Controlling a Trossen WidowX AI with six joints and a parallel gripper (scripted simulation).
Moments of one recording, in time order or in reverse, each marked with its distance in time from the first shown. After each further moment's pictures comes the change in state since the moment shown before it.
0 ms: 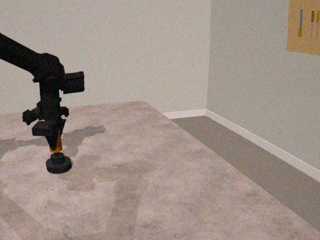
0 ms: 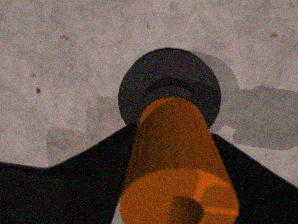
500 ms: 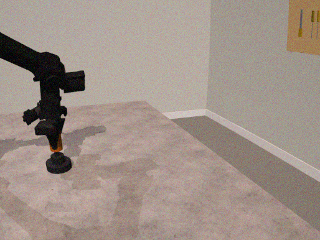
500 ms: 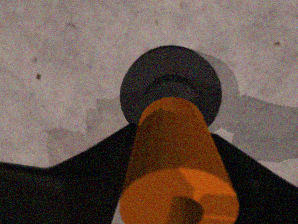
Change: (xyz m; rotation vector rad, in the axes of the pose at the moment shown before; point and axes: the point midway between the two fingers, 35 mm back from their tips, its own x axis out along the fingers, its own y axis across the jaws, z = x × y) arm -0.003 0.001 -0.002 -0.093 0.000 0.001
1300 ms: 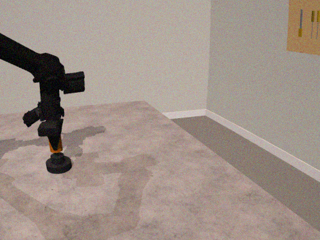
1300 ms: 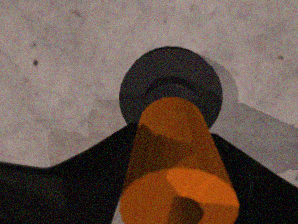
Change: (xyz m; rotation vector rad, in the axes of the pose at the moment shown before) arm 0.003 0.000 0.001 -0.116 0.000 -0.001
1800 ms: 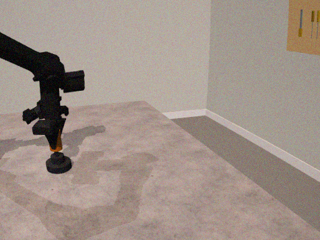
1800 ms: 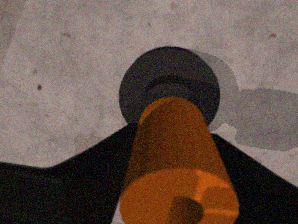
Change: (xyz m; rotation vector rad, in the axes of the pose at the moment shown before) arm -0.004 -0.001 0.000 0.196 0.001 0.000
